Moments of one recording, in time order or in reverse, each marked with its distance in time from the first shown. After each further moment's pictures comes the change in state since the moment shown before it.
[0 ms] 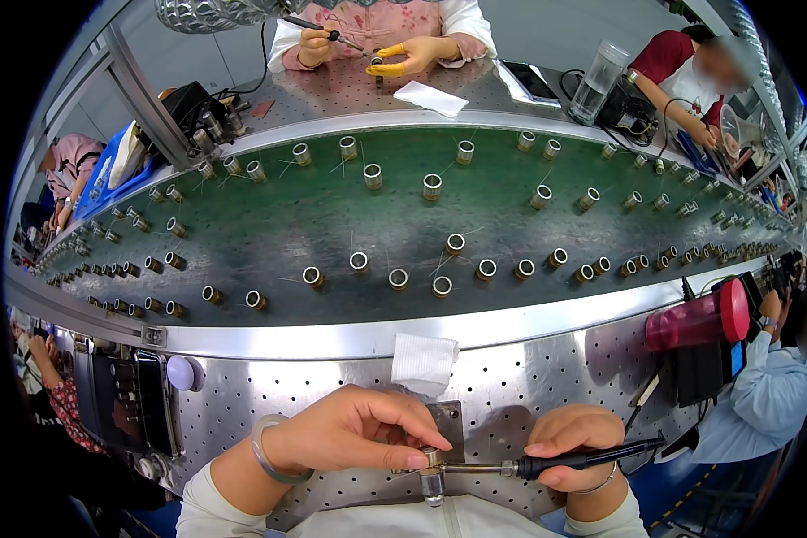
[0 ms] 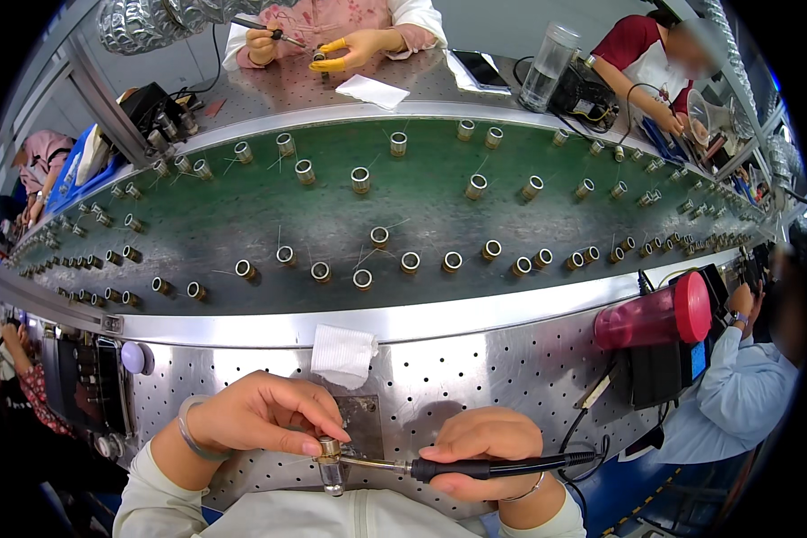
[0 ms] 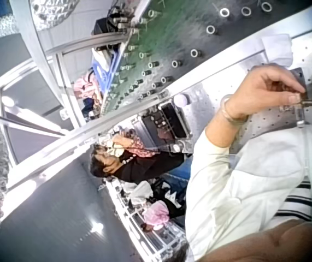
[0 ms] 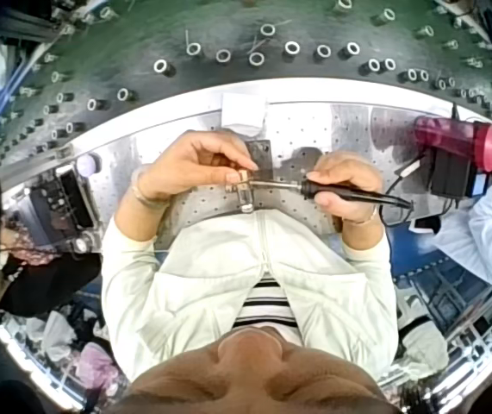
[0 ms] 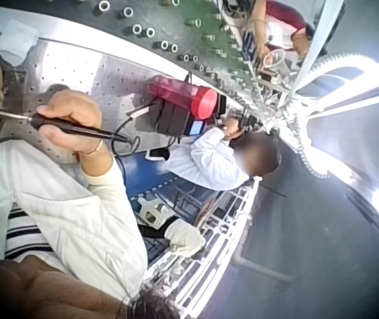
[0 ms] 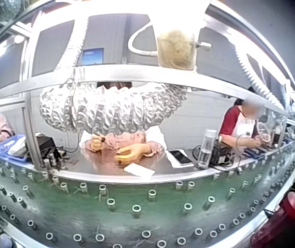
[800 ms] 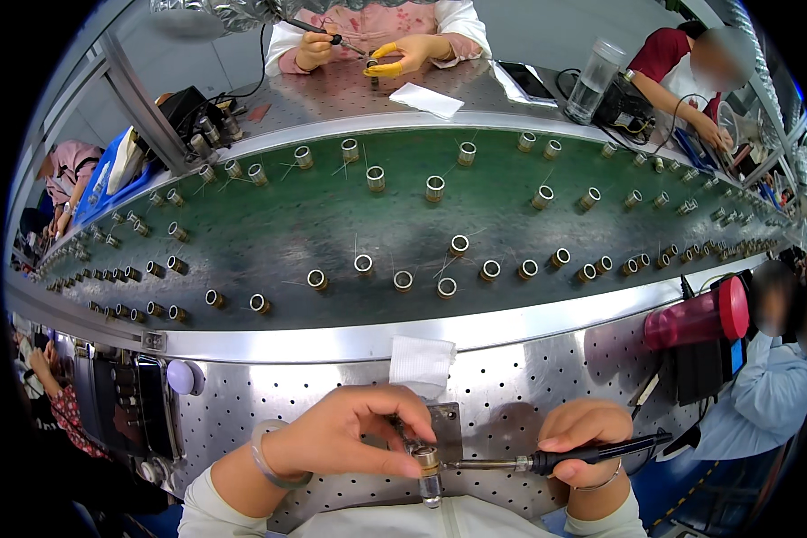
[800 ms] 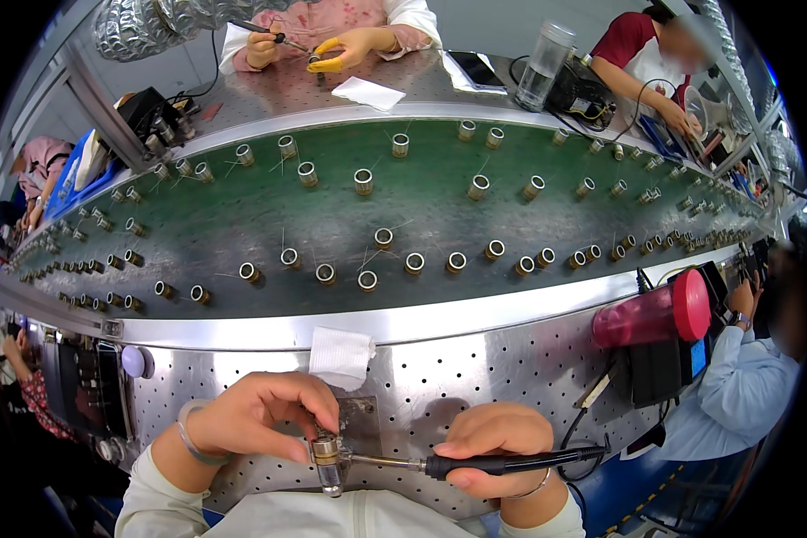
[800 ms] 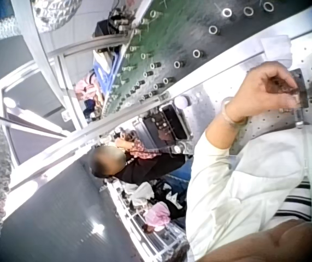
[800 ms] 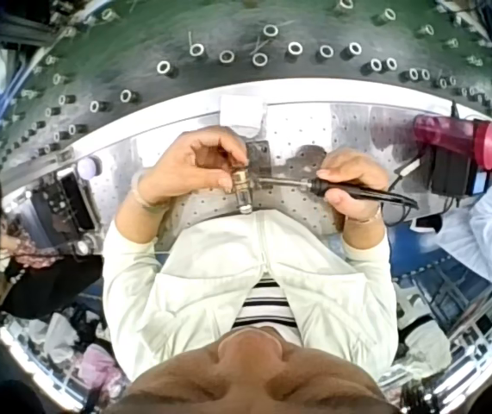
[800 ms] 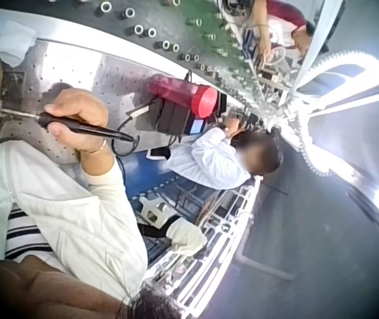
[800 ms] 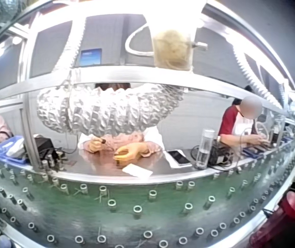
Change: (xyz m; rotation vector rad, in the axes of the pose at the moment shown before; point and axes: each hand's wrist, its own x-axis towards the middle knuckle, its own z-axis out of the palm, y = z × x) left_hand -0.001 0.006 0.000 0.172 0.074 0.034; right_hand -0.006 0.001 -0.005 0.067 0.120 0.000
